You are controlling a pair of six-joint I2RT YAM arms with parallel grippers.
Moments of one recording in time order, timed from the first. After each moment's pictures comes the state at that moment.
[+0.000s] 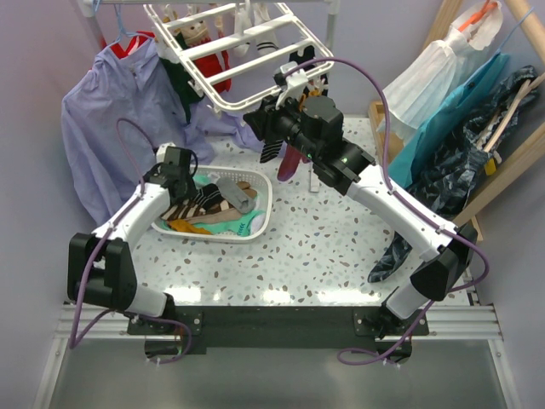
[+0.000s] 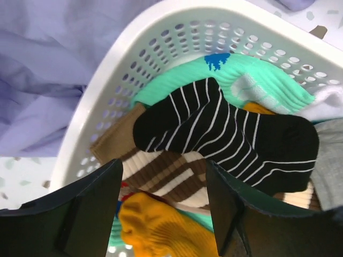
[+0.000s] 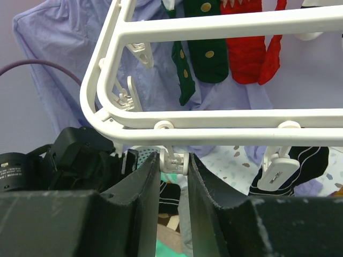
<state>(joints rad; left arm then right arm) -0.18 1.45 1.02 -0.55 -0.46 -0.48 0.77 1.60 1.70 -0.10 0.03 0.22</state>
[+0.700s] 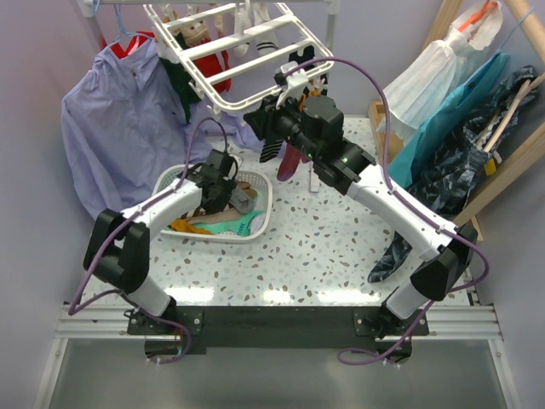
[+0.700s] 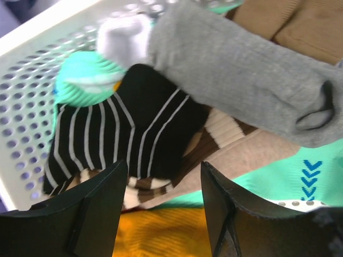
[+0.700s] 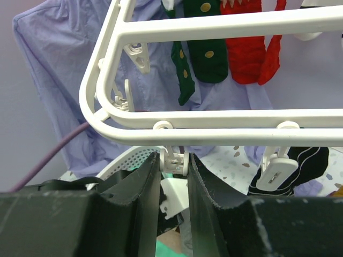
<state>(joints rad) -0.44 1.58 1.09 -0.54 -0.35 0.08 0.77 1.60 1.70 -0.10 0.03 0.22</state>
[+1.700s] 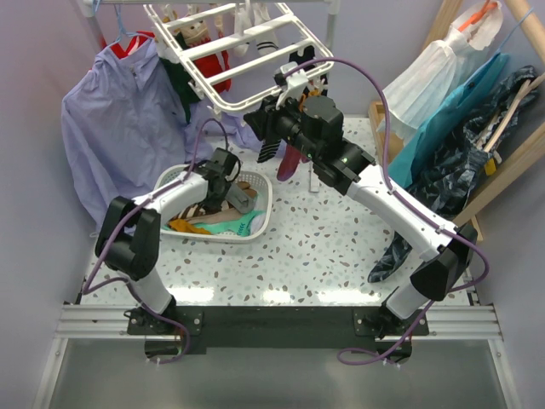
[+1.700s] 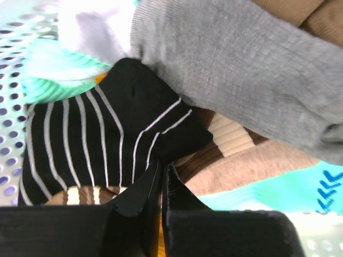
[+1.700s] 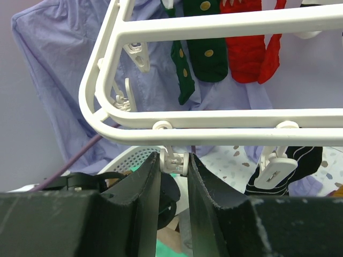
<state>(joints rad) -0.43 1.72 1.17 -0.63 -0.35 0.06 0.77 1.60 1.69 -0.10 0.03 0.22</state>
